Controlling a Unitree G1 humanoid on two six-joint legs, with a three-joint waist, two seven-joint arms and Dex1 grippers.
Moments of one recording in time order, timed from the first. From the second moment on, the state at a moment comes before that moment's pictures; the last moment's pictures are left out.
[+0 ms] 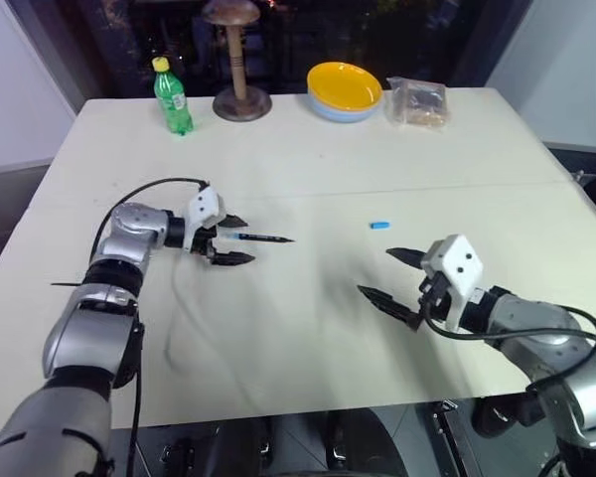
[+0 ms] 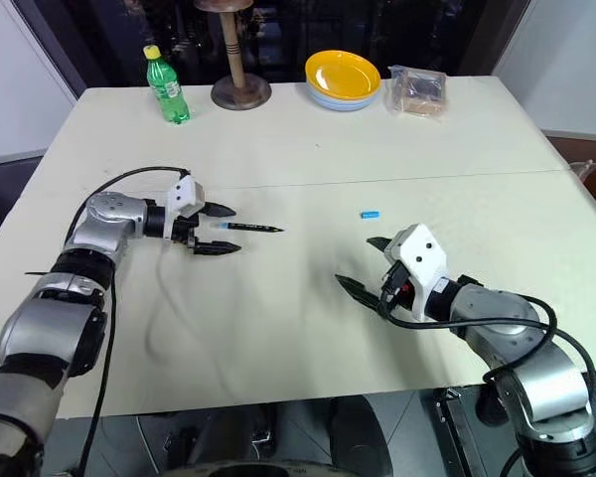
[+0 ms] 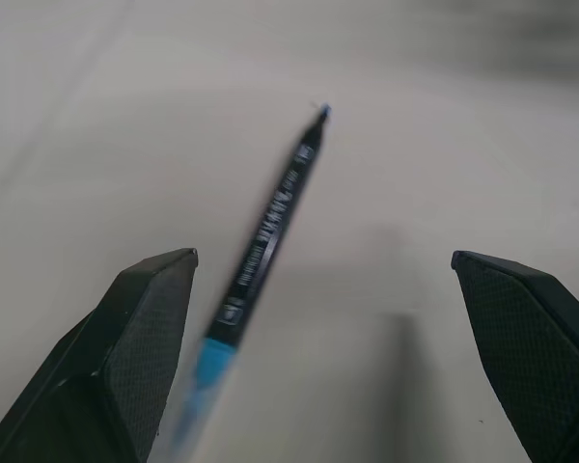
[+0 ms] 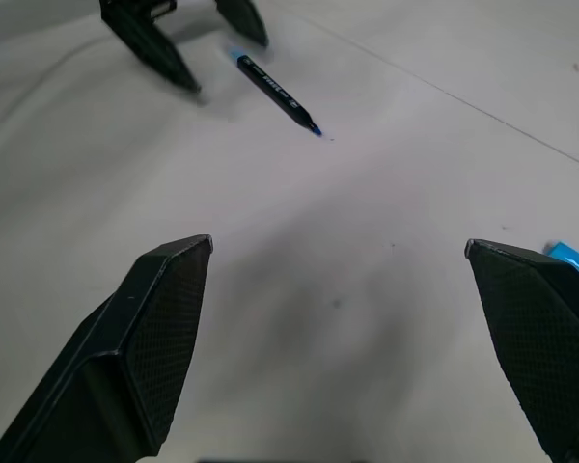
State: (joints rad) left arm -0.99 0.51 -0.18 1.15 -0.02 -0.25 -1.37; right arm -0.02 -0.65 -0.14 -0.73 0.45 0.77 0.60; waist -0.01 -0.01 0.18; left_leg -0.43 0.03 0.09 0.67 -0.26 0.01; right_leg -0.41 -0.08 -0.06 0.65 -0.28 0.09
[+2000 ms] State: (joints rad) left arm -0.64 0.68 -0.06 0.49 0.02 -0.29 -1.20; right arm -0.70 -0.73 0.14 0.25 0.23 0.33 0.98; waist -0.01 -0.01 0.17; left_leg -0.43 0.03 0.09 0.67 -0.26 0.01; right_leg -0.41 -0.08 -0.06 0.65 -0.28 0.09
